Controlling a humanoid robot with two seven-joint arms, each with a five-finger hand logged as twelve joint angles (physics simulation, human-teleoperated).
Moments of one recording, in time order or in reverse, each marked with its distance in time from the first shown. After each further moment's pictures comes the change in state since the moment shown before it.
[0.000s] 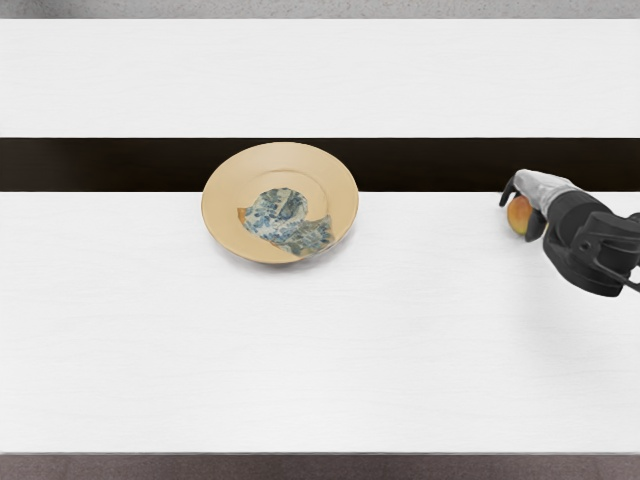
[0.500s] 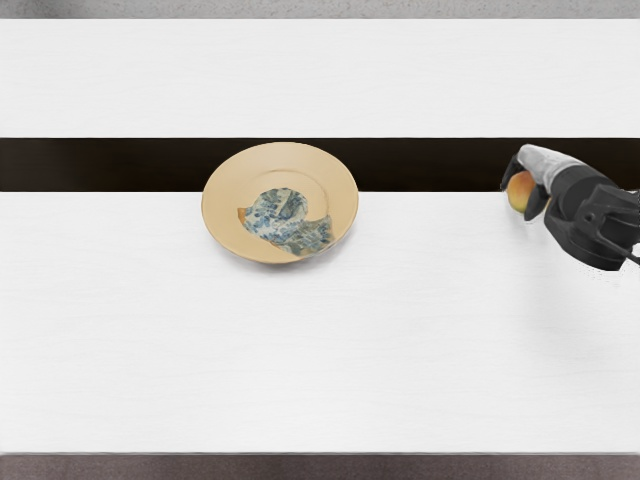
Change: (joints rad) left arm 0.000 0.000 0.000 0.000 0.000 0.000 0.000; right arm 0.058 0.008 0.025 -0.030 0.059 0.004 0.000
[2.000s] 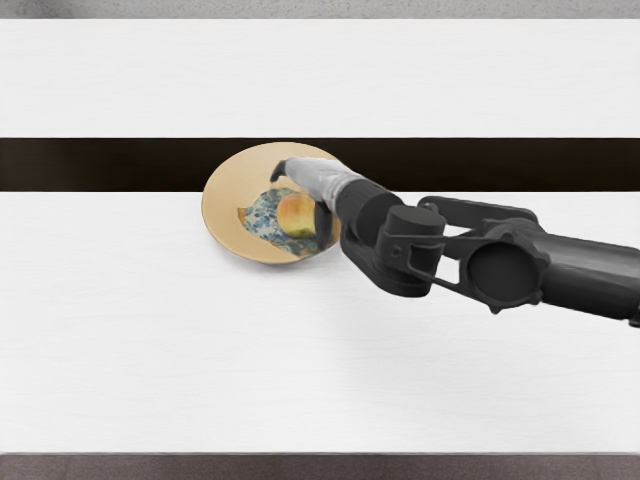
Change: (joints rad) left arm 0.000 0.000 0.000 0.000 0.000 0.000 0.000; right arm 0.072 0.470 0.074 0.082 -0.105 0.003 0.000
